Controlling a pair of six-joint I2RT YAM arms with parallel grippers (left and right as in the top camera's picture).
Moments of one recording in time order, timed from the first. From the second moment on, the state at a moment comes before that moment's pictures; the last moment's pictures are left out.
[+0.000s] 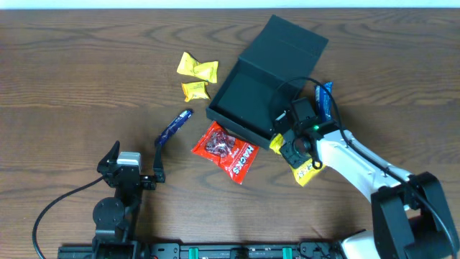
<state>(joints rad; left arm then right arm) -0.07 0.03 0.02 -0.11 0.01 0.04 0.37 1.60 0.83 -0.61 0.06 -0.26</state>
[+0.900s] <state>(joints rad) -0.07 0.03 0.02 -0.11 0.01 0.04 0.37 1.31 0.82 -0.70 0.05 -0.17</state>
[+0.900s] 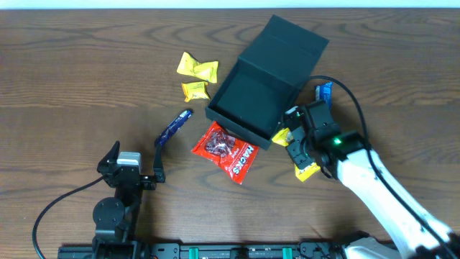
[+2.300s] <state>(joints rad) -0.07 0.03 0.02 -0.11 0.01 0.04 0.37 1.52 0.89 -0.09 -0.31 0.58</state>
